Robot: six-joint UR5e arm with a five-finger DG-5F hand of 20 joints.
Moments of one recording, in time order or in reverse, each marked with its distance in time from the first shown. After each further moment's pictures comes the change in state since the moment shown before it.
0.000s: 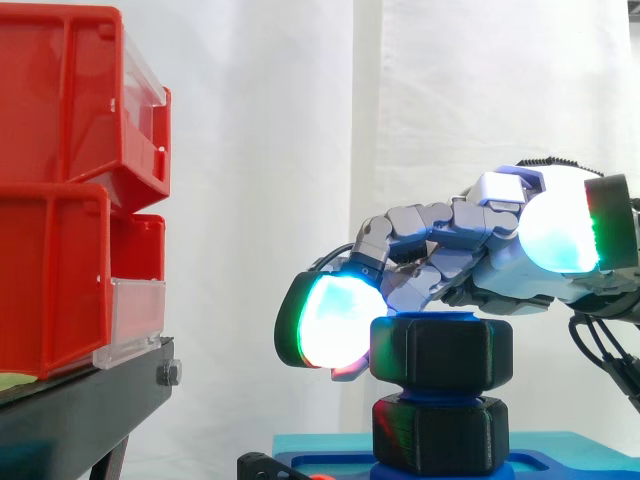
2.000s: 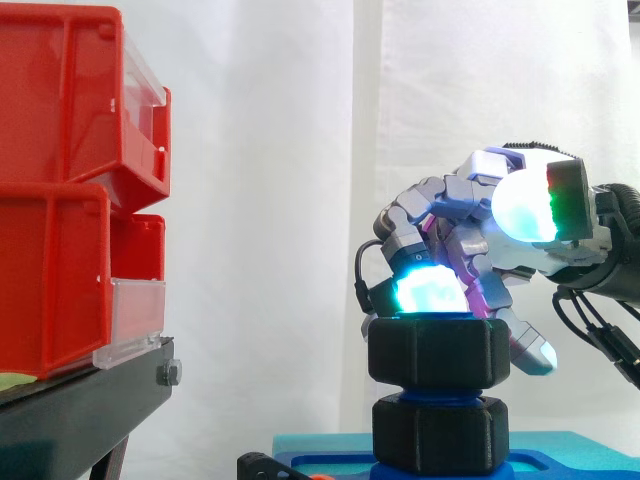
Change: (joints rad) arm -0.061 0.001 0.034 0.015 -0.034 0.018
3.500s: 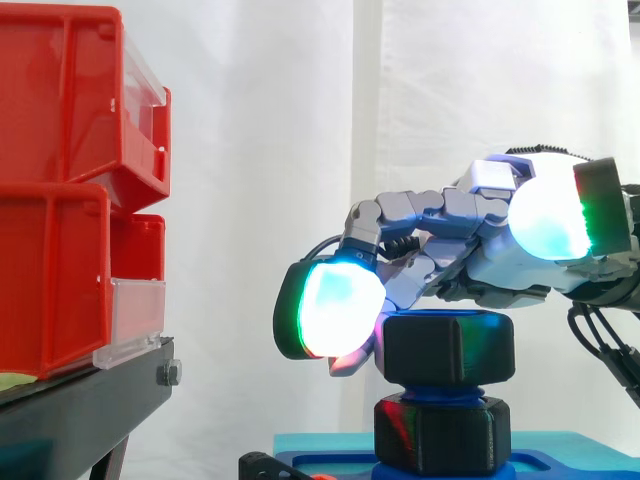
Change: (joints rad) arm 0.071 0.000 0.000 -0.080 0.052 0.001
